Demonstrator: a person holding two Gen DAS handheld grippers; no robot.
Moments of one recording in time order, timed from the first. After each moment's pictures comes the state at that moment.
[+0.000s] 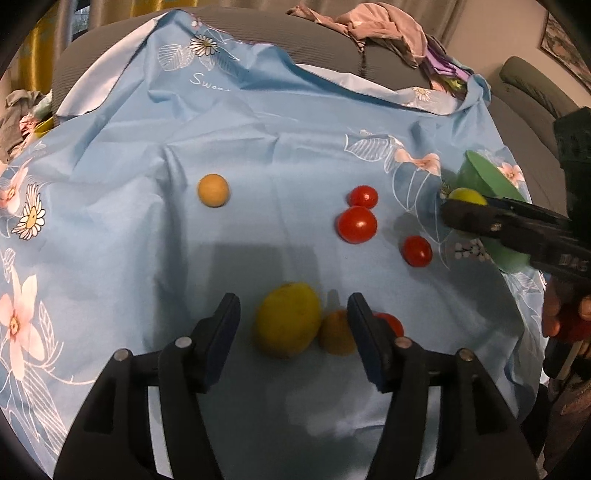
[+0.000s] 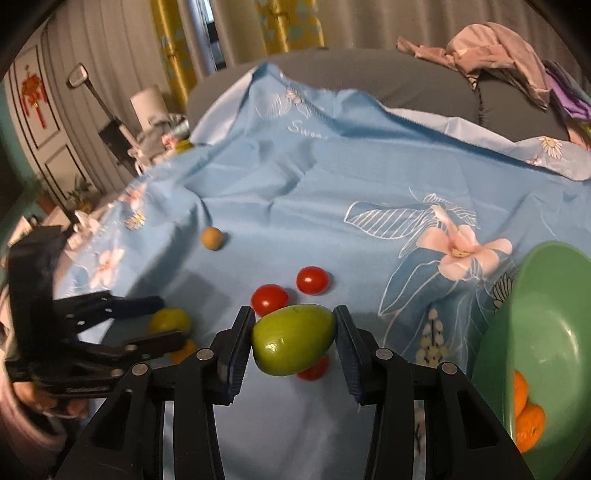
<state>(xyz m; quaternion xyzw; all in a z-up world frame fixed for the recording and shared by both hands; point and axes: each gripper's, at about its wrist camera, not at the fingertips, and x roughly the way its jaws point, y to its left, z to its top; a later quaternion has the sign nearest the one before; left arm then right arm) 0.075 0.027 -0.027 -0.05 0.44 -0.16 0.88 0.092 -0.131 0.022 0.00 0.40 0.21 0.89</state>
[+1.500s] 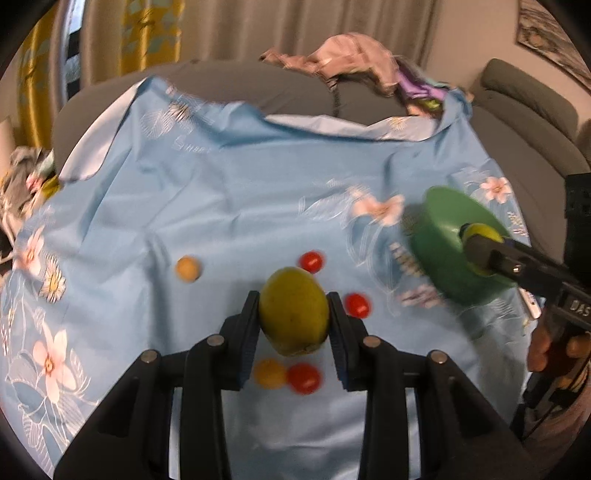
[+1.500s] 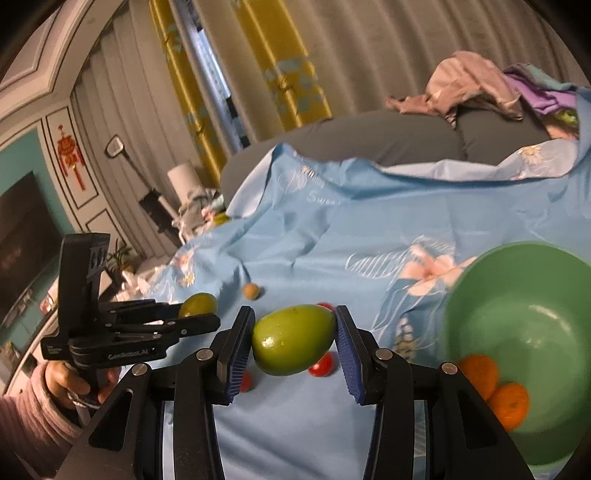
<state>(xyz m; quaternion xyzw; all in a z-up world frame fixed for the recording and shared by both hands) 0.062 -0.023 0.046 -0.02 0.38 -0.15 0.91 0.040 -0.192 0.054 0.09 0.28 0.25 0.92</state>
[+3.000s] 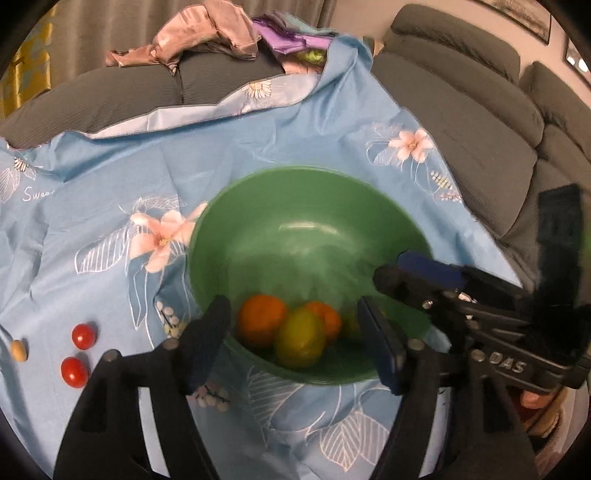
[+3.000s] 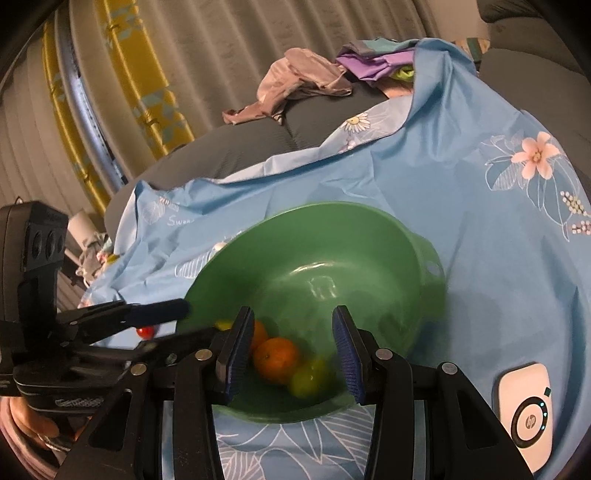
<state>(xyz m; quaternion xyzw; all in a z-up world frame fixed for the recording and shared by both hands) 0.102 -0.221 0.045 0.03 0.40 -0.30 0.87 0.013 -0.343 0.029 0.16 0.31 0.04 0.94</state>
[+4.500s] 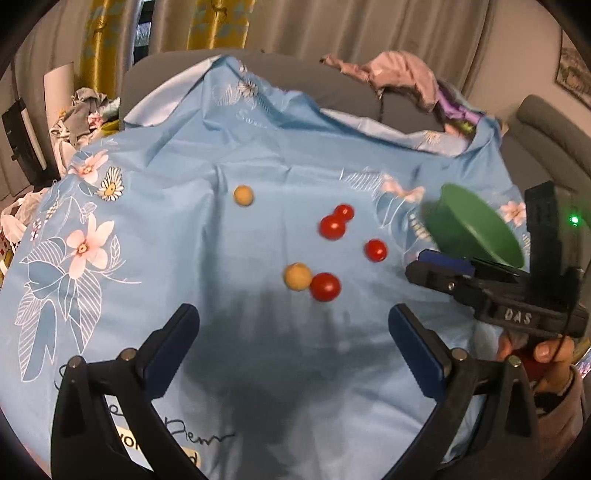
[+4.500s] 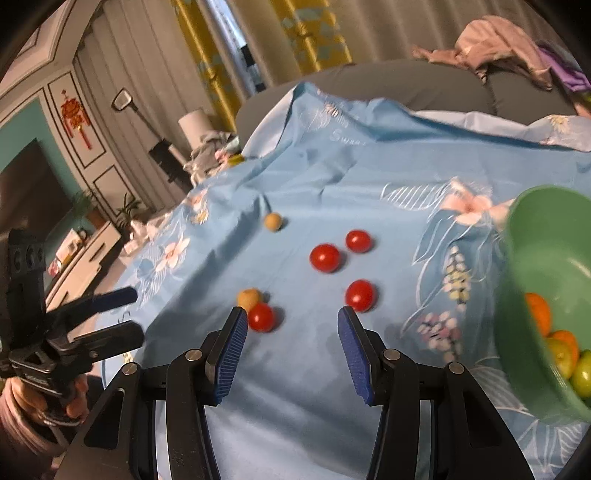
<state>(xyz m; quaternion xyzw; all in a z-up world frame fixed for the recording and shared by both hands) -0.018 0.014 0.012 -0.09 0.39 -0.06 0.92 0.032 -0.141 0.005 0.04 0.38 0.30 0.88</state>
